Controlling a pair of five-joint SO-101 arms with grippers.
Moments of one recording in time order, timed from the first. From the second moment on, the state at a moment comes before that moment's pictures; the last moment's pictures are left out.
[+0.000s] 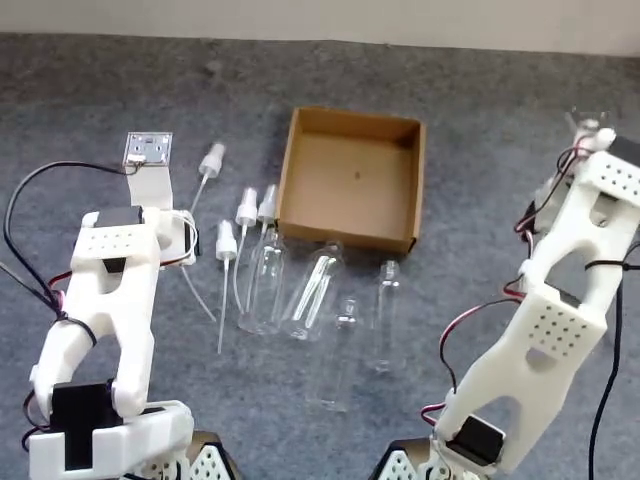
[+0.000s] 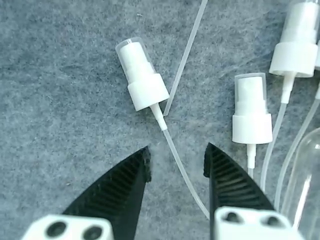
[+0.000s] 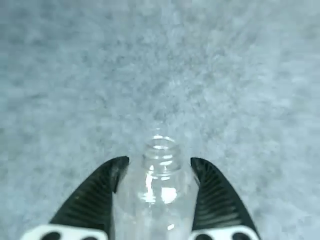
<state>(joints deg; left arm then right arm) -12.6 -11.9 37.8 53.1 2.4 25.8 40.3 -50.8 99.3 24.7</state>
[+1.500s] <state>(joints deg) -17.8 21.6 1.4 66.0 11.7 13.4 -41.3 43.9 64.6 28.8</state>
